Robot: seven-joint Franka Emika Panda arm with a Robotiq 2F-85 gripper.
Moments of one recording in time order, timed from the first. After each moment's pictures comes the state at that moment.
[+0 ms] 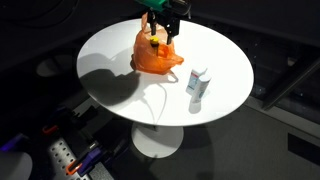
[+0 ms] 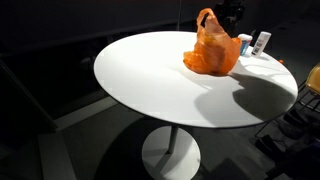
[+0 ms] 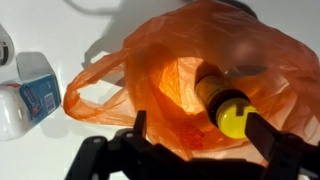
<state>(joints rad) 0.00 0.40 -0.02 -1.82 0.05 2.18 0.04</state>
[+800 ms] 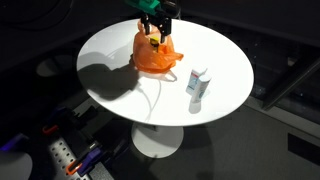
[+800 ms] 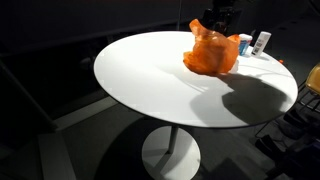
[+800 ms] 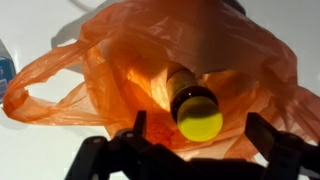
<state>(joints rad) 0.04 0.43 0.01 -1.82 0.05 2.25 0.04</state>
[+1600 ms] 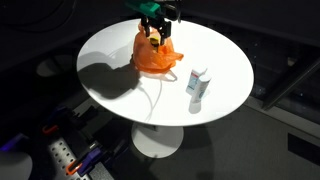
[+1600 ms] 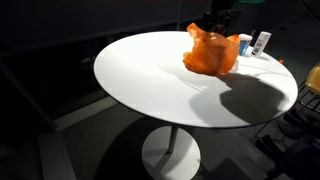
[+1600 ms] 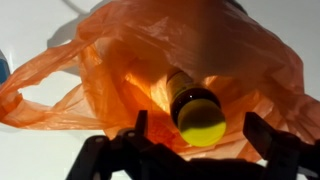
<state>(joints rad) 0.04 0.45 0.01 -1.81 0.05 2.25 0.04</state>
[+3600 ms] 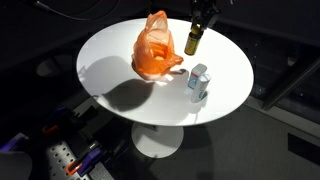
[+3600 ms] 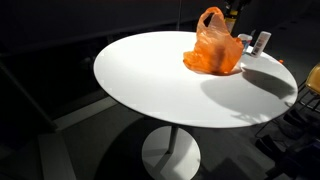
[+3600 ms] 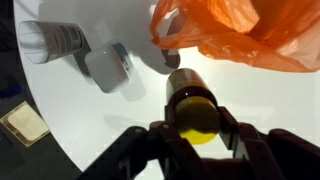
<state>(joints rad) -0.12 0.55 -0.11 -1.44 0.12 1.97 0.21</state>
